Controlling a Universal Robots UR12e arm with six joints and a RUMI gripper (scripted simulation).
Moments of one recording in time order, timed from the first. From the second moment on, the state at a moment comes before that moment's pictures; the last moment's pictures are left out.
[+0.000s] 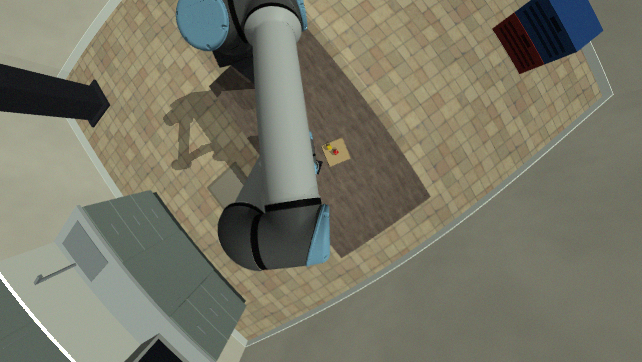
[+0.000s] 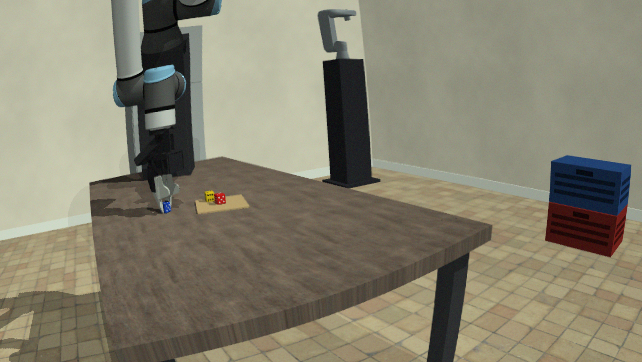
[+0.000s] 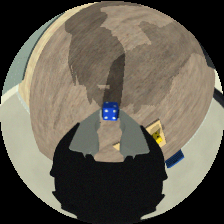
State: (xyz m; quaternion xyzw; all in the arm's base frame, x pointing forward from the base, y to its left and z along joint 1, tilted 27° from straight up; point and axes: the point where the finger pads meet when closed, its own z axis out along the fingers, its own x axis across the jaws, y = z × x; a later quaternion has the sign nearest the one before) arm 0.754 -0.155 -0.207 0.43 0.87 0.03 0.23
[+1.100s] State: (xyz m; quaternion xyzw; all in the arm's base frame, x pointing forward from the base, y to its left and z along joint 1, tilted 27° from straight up) arm 0.711 -0.141 -0.119 0.43 0.87 0.03 0.23
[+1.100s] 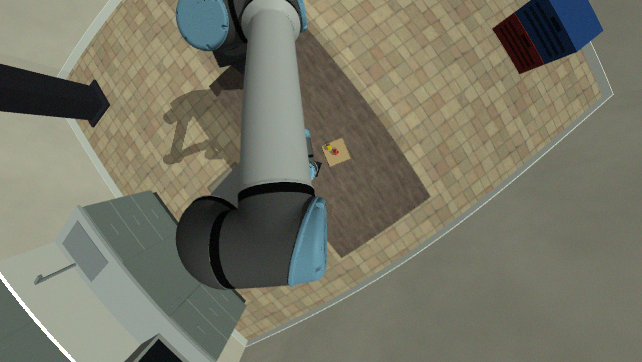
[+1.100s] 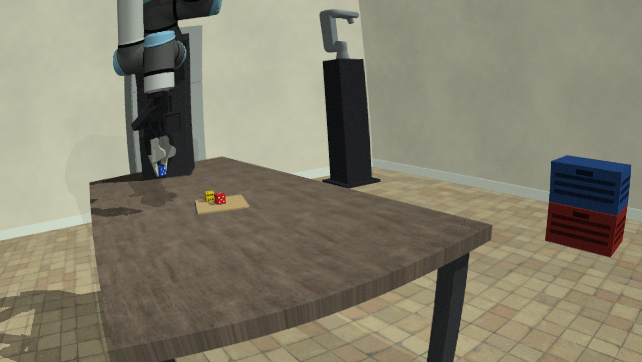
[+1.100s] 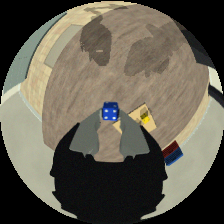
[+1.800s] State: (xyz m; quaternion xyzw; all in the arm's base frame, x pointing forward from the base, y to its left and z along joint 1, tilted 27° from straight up) arm 0.745 -0.072 -0.115 0.53 0.82 0.06 0.23
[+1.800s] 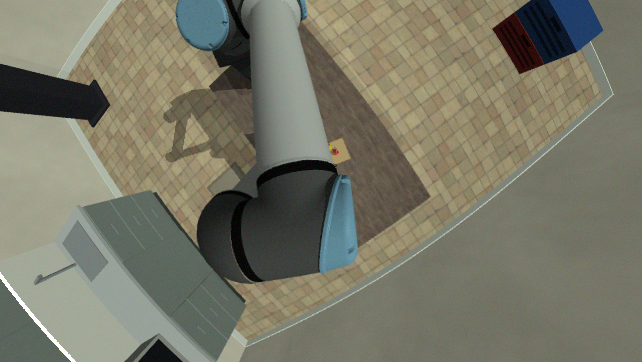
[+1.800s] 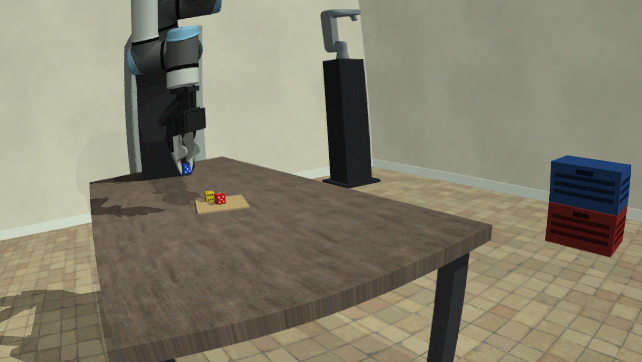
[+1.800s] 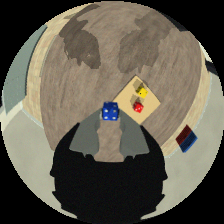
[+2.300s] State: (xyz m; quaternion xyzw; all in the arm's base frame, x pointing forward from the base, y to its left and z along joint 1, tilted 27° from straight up) arm 0.779 0.017 -0.107 0.64 0.73 0.09 0.22
